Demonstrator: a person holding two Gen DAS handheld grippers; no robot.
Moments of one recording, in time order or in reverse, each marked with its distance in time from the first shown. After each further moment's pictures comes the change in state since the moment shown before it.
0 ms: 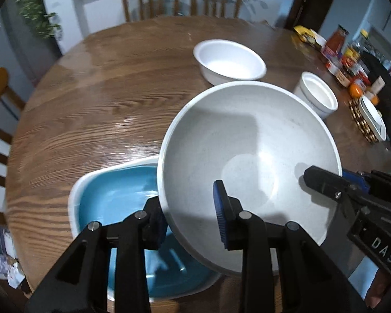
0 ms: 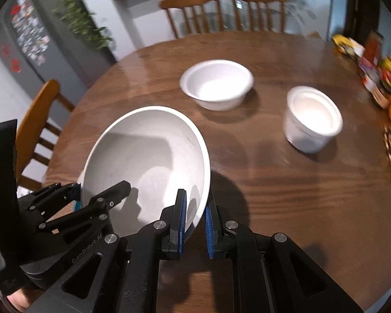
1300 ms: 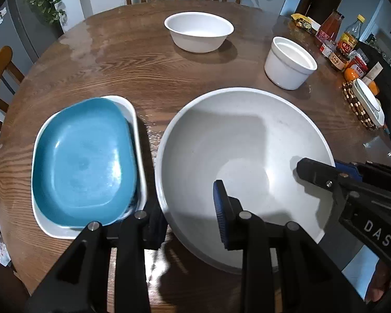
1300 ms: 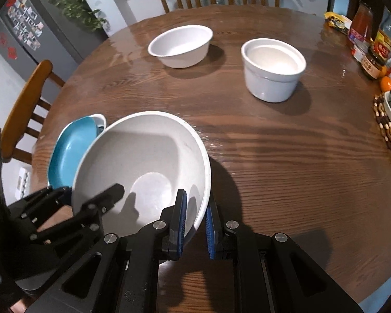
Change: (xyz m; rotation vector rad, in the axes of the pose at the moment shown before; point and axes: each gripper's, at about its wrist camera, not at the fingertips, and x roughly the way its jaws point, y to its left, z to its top) left arm 0.003 -0.055 -0.046 -0.066 0.034 0.029; right arm -0.003 -0.051 -0.036 -0.050 0.089 0.010
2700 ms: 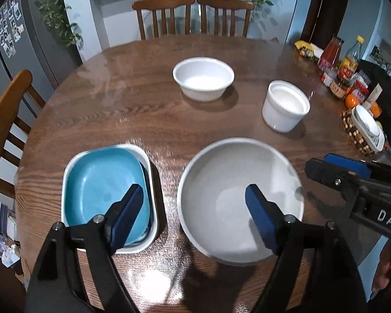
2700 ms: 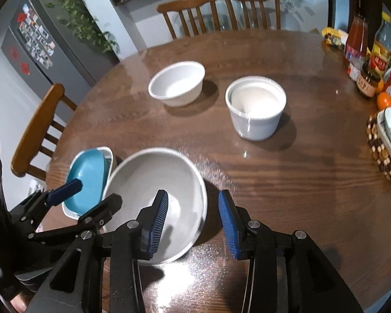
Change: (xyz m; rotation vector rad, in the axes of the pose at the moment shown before) left arm -0.052 -0.011 0.026 -0.010 -0.168 0.076; right arm -0.048 -0.024 0.022 -0.007 -0.139 0.068
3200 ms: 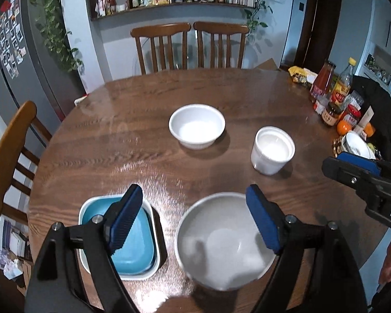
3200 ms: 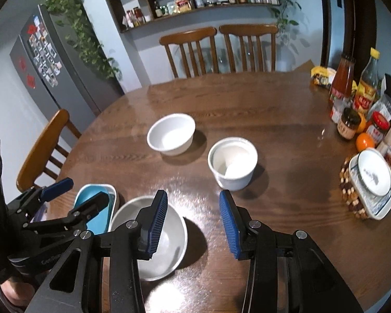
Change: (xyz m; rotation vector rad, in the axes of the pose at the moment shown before) left arm -0.033 -0.011 0.047 0.023 -0.119 0.002; right arm -0.056 -0.007 0.039 -0.039 -0.153 -0.023
